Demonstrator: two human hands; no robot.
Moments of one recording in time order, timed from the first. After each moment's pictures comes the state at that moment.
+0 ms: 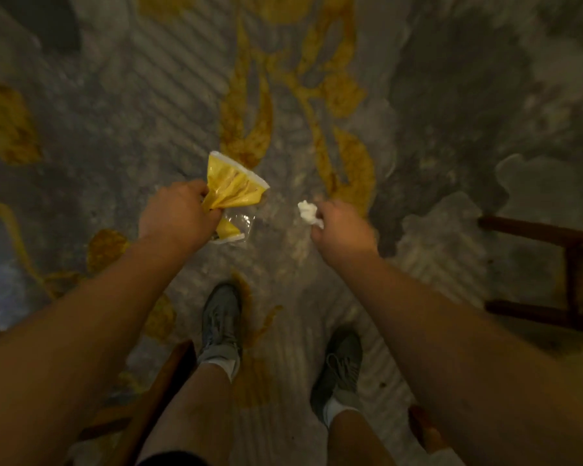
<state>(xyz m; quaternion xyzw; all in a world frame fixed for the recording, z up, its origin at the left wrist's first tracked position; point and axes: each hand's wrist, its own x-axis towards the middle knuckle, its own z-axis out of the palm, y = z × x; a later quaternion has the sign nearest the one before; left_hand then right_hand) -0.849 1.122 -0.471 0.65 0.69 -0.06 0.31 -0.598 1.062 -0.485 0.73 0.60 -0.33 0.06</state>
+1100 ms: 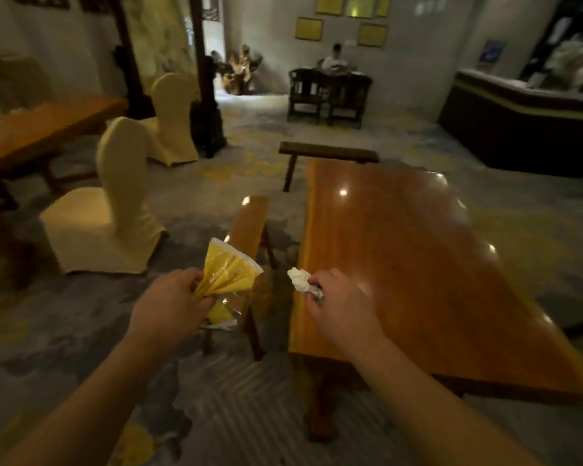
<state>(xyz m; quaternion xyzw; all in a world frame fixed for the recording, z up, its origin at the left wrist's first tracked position) -0.503 0.760 0.174 0.96 0.09 0.14 0.22 -0.466 0.473 0.182 0.94 0.19 0.14 -0.23</state>
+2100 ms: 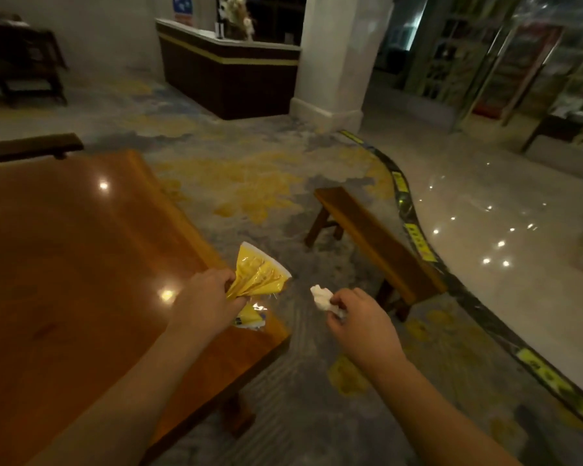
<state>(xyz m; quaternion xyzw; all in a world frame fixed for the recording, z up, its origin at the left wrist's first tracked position) -0.321 0.006 0.152 0.89 -0.35 0.01 0.29 -0.522 -0.182 0.164 0.93 -0.28 0.16 -0.16</state>
